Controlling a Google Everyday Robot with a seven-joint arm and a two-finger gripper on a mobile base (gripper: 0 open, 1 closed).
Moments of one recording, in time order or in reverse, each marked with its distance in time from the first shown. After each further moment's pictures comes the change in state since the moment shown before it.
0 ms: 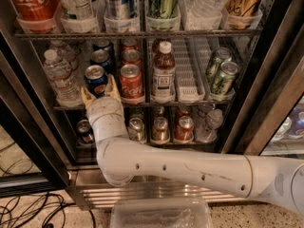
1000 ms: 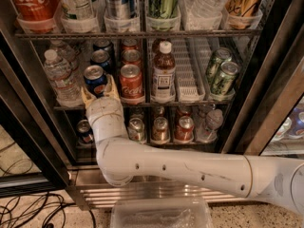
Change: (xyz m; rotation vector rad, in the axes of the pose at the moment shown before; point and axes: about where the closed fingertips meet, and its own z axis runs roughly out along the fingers) arm 0.000 0.000 0.000 0.000 0.000 0.000
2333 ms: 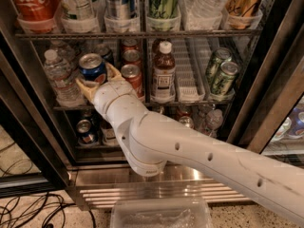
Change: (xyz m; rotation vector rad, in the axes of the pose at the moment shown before) arm -0.074 -0.016 -0.034 -0.250 0.036 0.075
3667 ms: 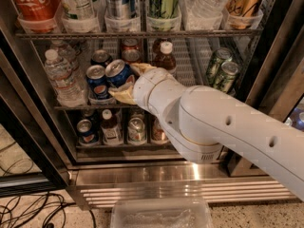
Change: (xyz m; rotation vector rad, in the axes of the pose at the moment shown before) arm 0.002 -0.073 -0.051 -0.057 0.190 -0.372
